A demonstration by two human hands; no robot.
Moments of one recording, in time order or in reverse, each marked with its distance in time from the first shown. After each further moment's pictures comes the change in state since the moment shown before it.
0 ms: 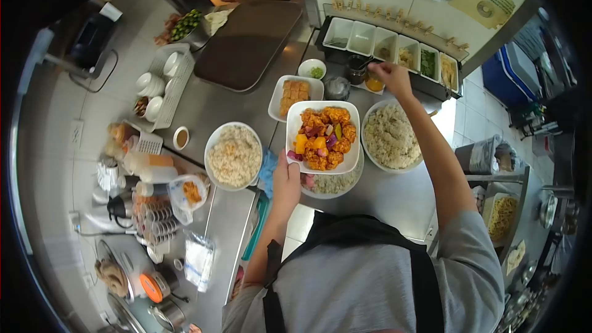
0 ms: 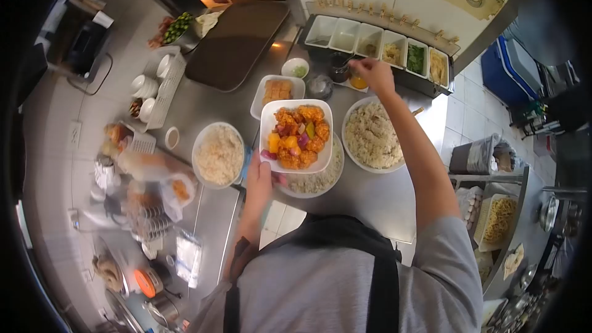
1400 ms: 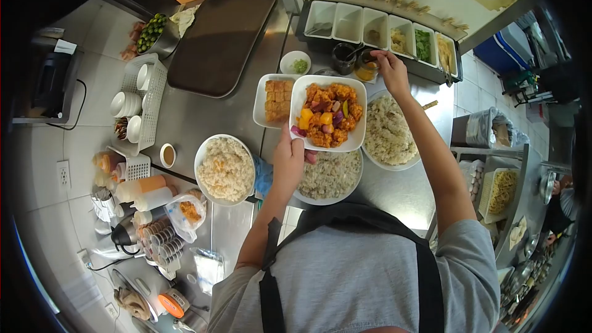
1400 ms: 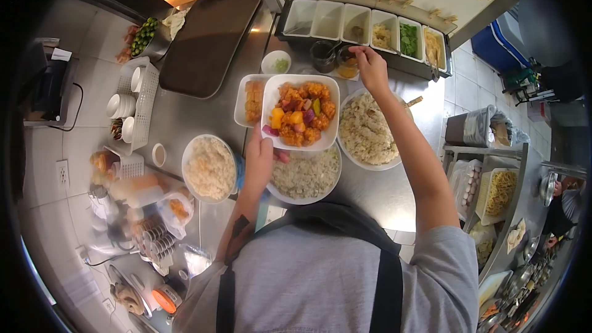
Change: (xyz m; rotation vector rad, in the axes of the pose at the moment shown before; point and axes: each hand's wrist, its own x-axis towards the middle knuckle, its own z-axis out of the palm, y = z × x) left_hand 0.084 0.016 0.020 0.012 -0.171 -0.027; right_hand -0.005 0.017 0.015 0.296 0.140 0.090
